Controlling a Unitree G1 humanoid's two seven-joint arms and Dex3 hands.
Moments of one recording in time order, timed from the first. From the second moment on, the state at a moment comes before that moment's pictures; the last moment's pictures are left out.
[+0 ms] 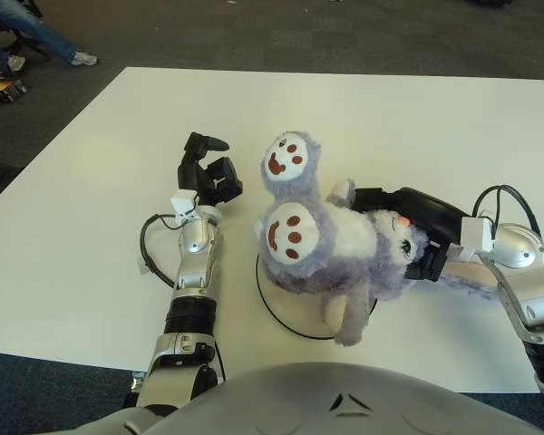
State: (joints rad) left arm -0.16 -0.10 0.10 0.24 -0.05 -0.38 0.14; right arm 0.02 -0.63 0.05 -0.45 0.05 0.03 0.72
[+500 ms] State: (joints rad) left arm -0.15 -0.11 0.09 0.24 -0.05 -0.38 0.14; right arm 0.01 -0.61 0.05 -0.42 0.01 -0.03 0.67
